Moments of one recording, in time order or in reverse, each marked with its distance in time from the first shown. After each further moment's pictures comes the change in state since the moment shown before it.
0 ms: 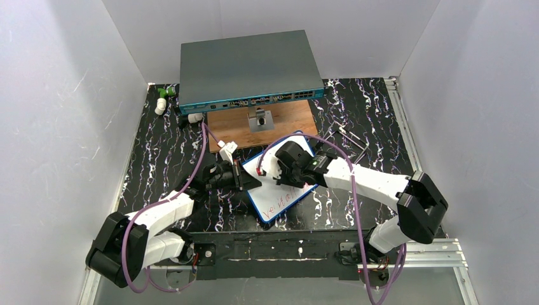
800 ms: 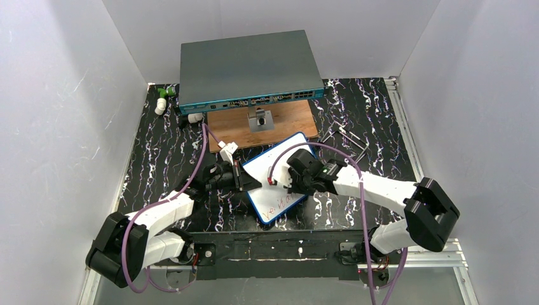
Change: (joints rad) left arm 0.000 0.000 -0.002 -0.011 0.021 0.001; right arm -0.032 -0.090 -0.163 0.038 -0.076 -0.066
